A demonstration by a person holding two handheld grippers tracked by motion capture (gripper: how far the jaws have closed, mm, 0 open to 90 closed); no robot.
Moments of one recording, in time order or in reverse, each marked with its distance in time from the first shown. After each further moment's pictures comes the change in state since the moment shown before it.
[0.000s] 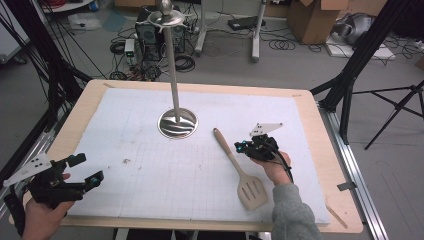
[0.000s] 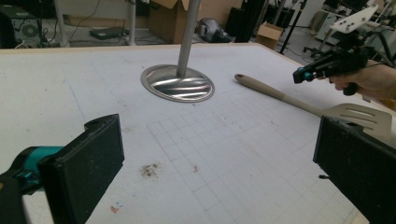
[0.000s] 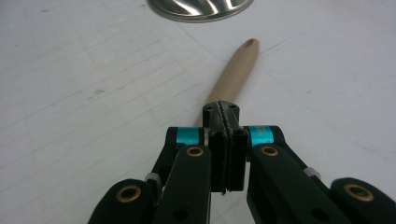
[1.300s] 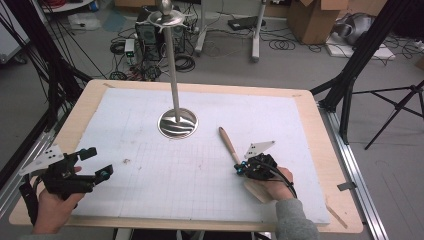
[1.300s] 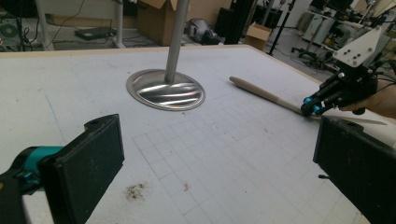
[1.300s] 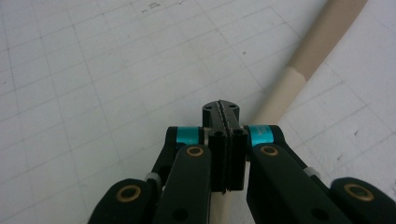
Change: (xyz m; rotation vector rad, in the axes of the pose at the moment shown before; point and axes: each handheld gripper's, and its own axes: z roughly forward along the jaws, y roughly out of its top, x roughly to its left) left arm 0.002 0.006 0.022 -0.006 -0.046 -0.007; right arm 0.037 -0.029 -0.002 0.165 0.051 -0.092
